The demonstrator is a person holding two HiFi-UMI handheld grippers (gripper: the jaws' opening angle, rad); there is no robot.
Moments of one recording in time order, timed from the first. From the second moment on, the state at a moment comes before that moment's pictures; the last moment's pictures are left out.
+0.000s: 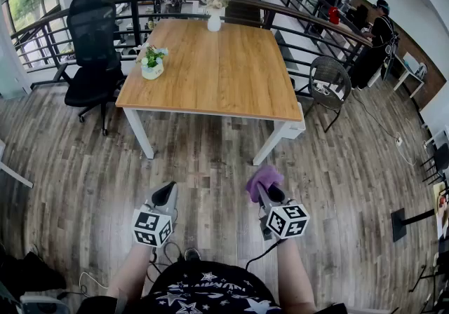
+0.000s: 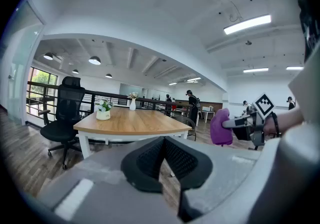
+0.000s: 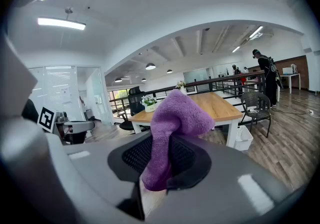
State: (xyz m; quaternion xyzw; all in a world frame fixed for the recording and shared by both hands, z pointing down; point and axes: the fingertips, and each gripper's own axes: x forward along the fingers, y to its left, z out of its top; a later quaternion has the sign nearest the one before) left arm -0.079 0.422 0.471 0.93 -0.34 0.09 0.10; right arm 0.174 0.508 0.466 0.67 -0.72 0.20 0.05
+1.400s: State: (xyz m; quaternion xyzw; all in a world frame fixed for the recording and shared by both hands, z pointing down) left arm -0.114 0.406 0.501 0.92 -0.36 0.13 0.12; right arm 0.114 0.437 0.511 0.59 -0.77 0.22 0.10
